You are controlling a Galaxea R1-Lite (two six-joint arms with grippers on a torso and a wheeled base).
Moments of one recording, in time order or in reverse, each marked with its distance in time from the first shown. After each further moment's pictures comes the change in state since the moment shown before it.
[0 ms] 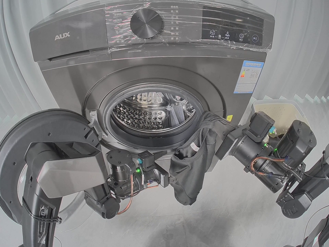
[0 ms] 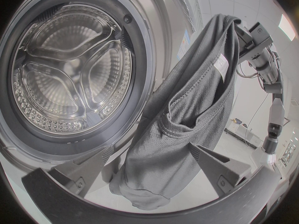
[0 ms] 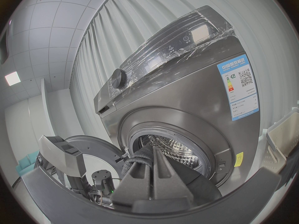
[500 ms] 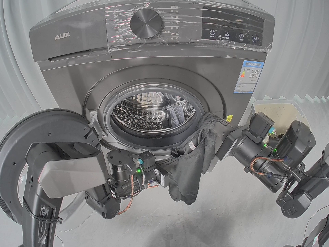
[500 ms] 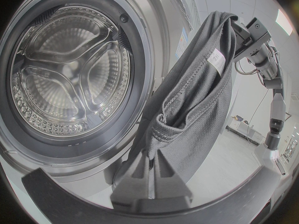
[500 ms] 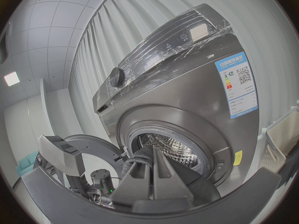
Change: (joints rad) left arm -0.002 0.008 -0.009 -0.002 0.009 0.030; right arm -0.006 0.005 0.005 0.000 0.000 0.006
